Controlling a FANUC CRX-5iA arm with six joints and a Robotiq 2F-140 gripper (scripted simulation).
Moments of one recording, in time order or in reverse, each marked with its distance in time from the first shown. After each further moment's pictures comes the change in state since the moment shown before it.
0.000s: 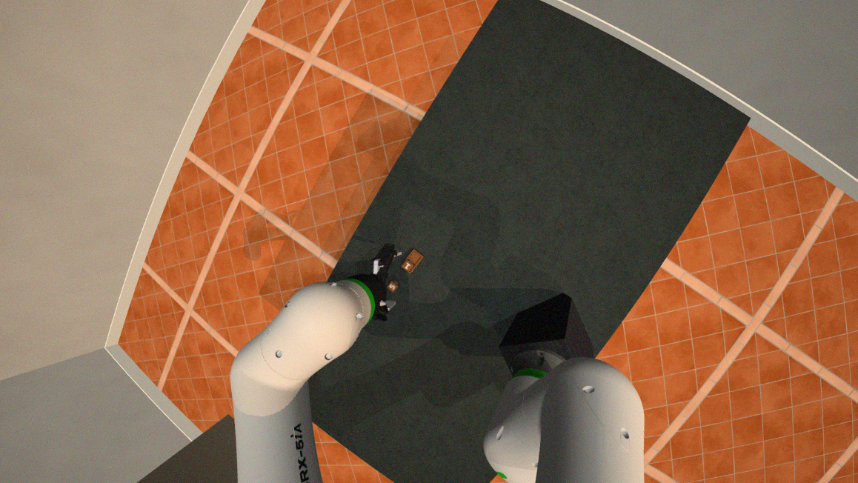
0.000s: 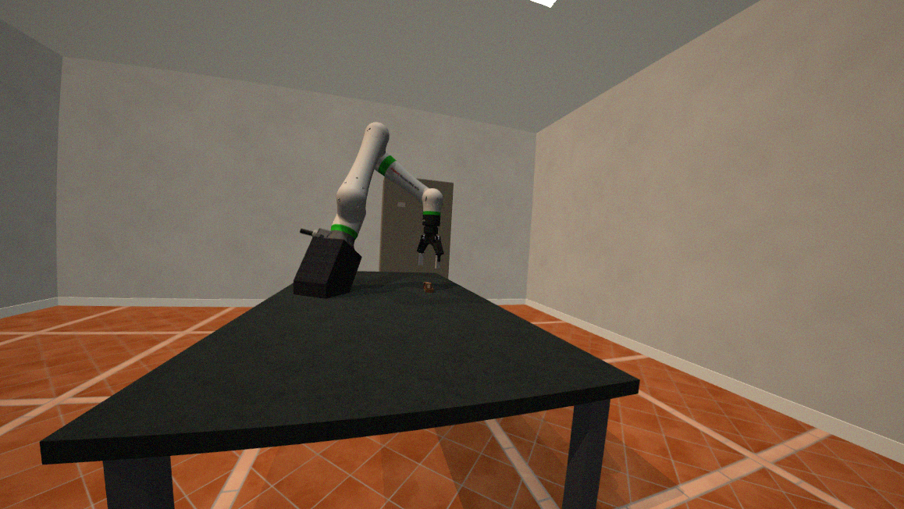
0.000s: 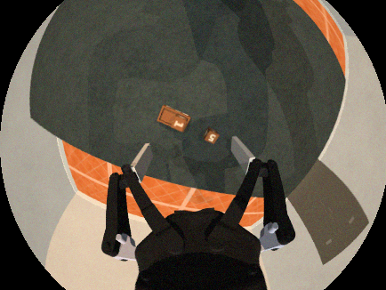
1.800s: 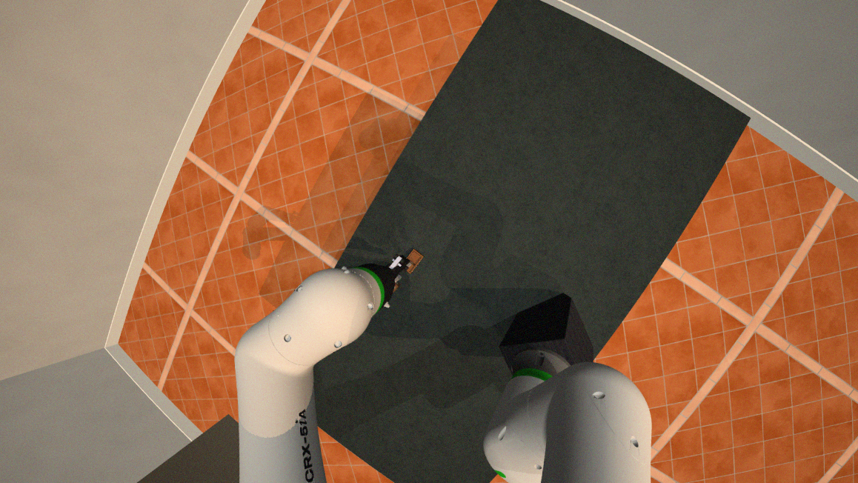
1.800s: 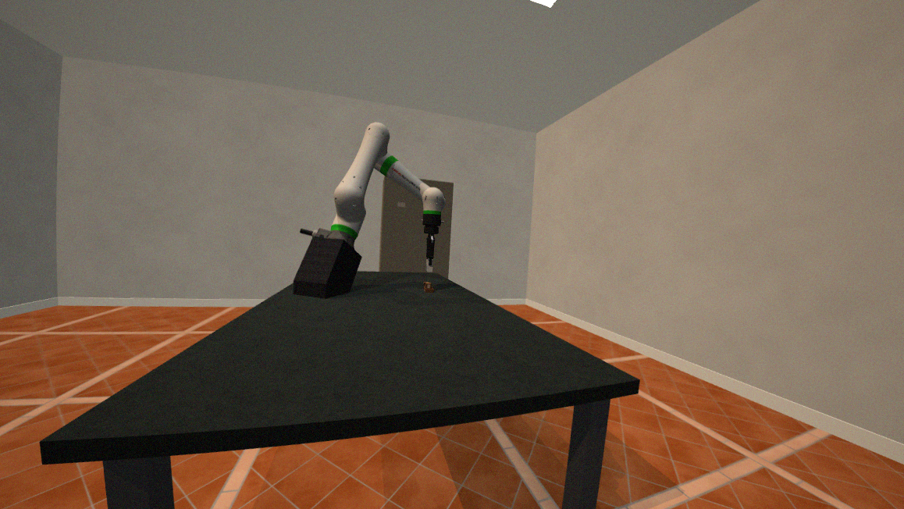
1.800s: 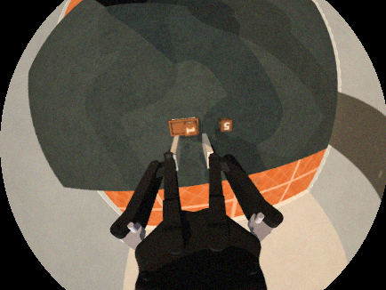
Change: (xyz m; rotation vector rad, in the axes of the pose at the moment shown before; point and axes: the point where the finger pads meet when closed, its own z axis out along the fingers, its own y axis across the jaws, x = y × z) arm 0.016 -0.025 -0.001 0.008 0.002 0.532
